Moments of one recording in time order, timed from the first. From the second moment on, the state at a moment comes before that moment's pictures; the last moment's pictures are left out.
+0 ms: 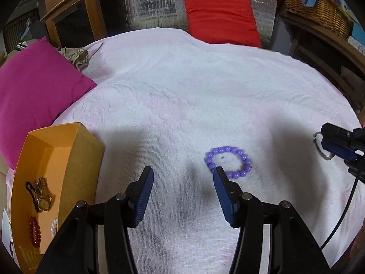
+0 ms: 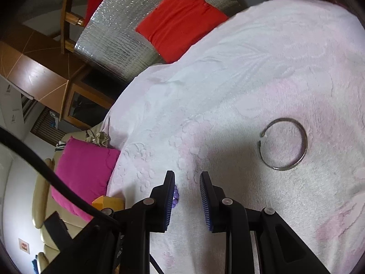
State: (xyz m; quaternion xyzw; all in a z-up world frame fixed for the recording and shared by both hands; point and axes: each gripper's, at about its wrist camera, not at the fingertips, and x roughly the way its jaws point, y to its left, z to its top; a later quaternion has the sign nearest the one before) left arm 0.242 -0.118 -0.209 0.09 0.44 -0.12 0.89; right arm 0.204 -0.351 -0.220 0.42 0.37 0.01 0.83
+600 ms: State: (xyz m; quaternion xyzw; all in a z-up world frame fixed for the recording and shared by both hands) left arm 0.263 -0.094 -0.215 0.06 0.45 -0.12 0.88; right arm 0.193 -0.395 -0.222 0.44 0.34 -0.02 0.83
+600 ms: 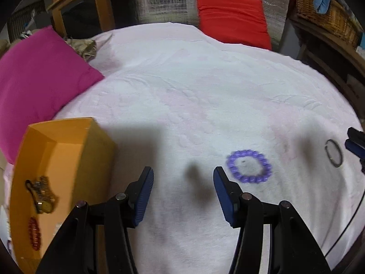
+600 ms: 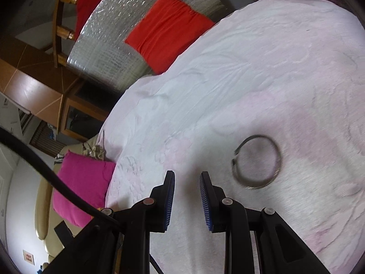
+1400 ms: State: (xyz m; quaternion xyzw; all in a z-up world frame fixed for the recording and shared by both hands) left arm 0.288 -0.142 -0.248 0.09 0.48 -0.17 0.86; right arm 0.187 -0.454 -0.243 0.38 0.40 -0.11 0.83
